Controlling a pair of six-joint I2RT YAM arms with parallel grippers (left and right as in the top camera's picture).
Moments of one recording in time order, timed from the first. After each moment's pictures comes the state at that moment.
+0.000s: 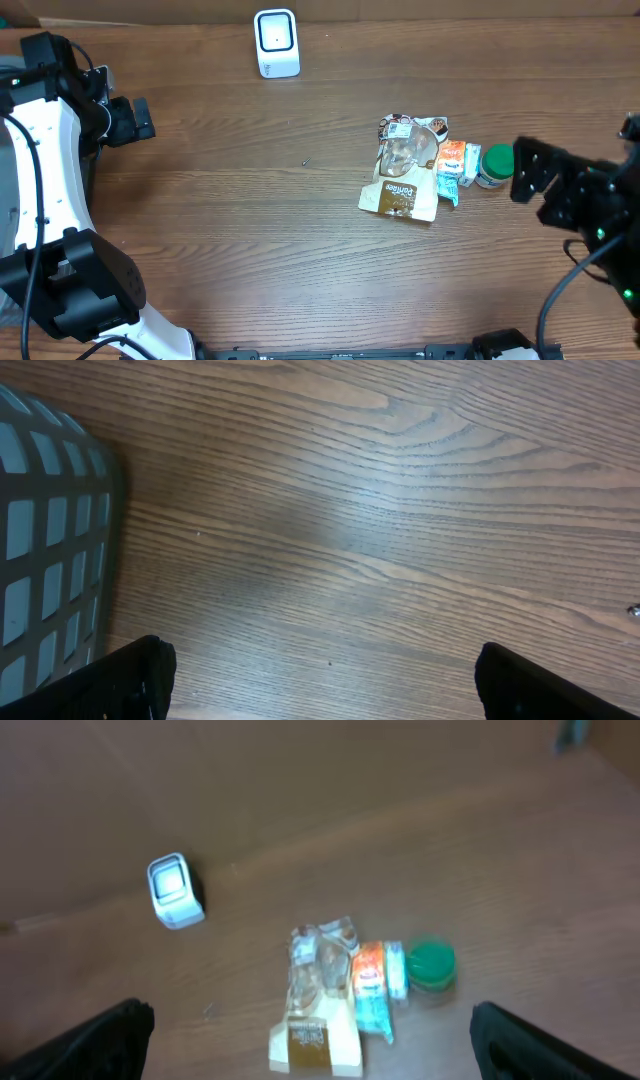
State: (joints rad) left arm 0.33 1.85 1.76 -1.20 0.10 0.03; right arm 0.21 1.00 1.75 -1.29 0.18 0.42
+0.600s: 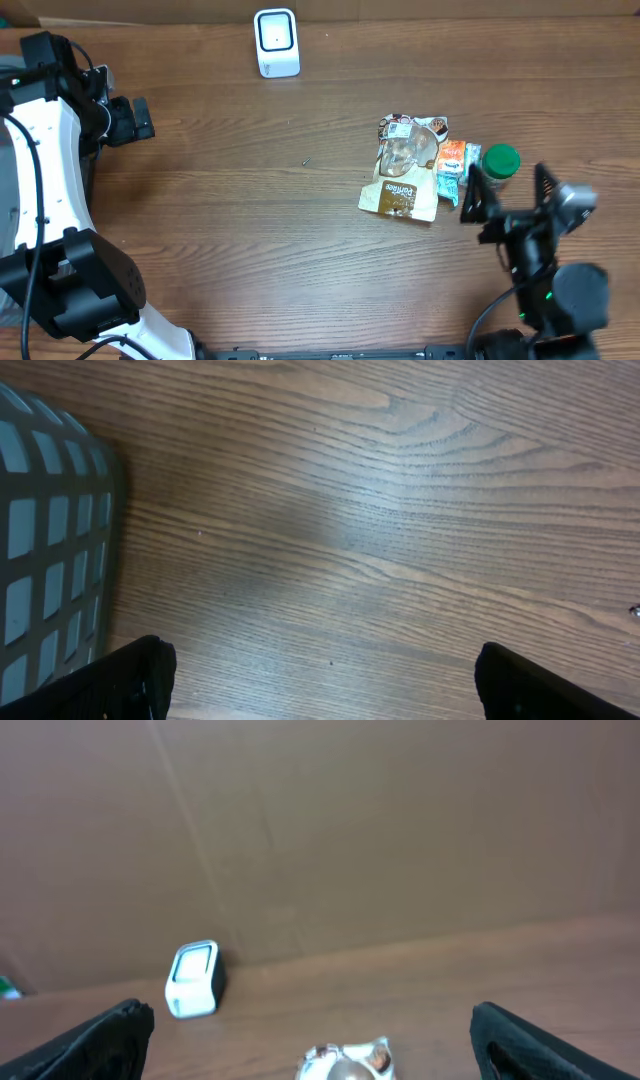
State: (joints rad) left arm 0.33 1.85 1.76 -1.21 0.09 0.03; right arm 0.16 0.33 0.47 -0.13 0.07 0.23
